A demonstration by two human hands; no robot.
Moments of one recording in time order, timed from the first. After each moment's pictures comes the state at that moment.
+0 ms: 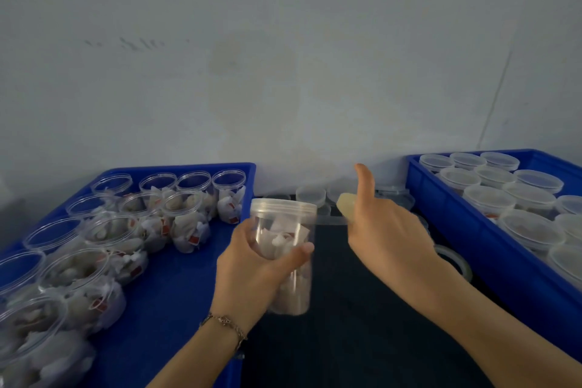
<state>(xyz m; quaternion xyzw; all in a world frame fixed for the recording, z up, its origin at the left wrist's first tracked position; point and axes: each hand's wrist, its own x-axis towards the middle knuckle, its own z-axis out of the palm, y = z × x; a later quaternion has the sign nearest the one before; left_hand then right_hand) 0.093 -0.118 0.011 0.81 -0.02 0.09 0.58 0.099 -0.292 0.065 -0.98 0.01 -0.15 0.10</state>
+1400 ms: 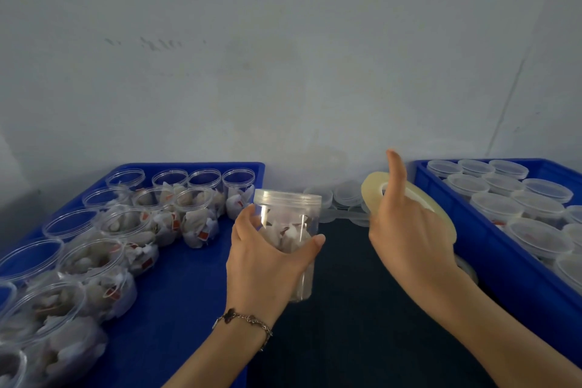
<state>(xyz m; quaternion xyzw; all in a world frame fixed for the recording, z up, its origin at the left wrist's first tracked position) 0.091 -0.129 0.012 0.82 0.04 0.20 0.53 0.079 -0.292 0.068 -0.95 0.01 -0.30 0.12</state>
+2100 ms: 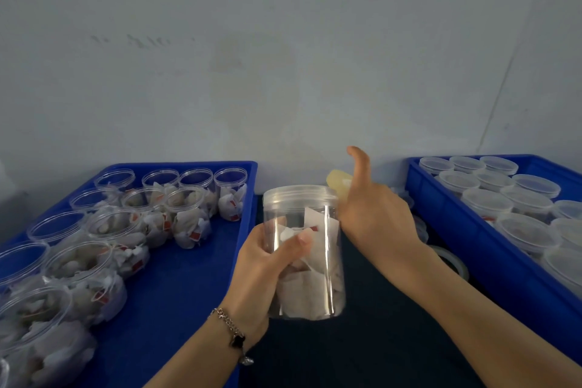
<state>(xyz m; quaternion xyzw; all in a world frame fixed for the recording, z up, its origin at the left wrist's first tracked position) 0.076 -0.128 0.022 0.61 -0.06 -0.03 0.79 0.116 -0.285 0.064 -0.95 -0.01 -0.25 0.20</state>
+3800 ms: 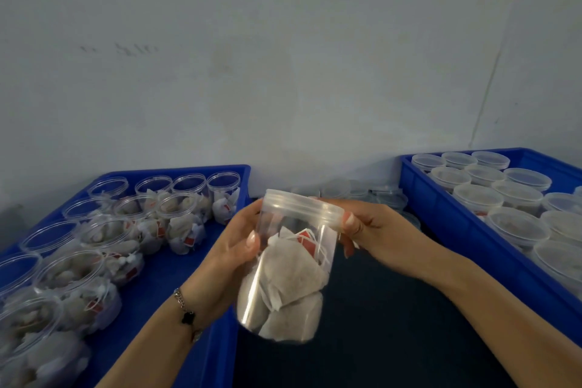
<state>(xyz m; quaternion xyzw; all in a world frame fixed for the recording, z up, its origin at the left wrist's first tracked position) 0.111 -0.117 0.047 0.66 -0.14 -0.10 0.73 0.096 -0.331 0.058 -0.87 -0.30 -0.07 0.39</state>
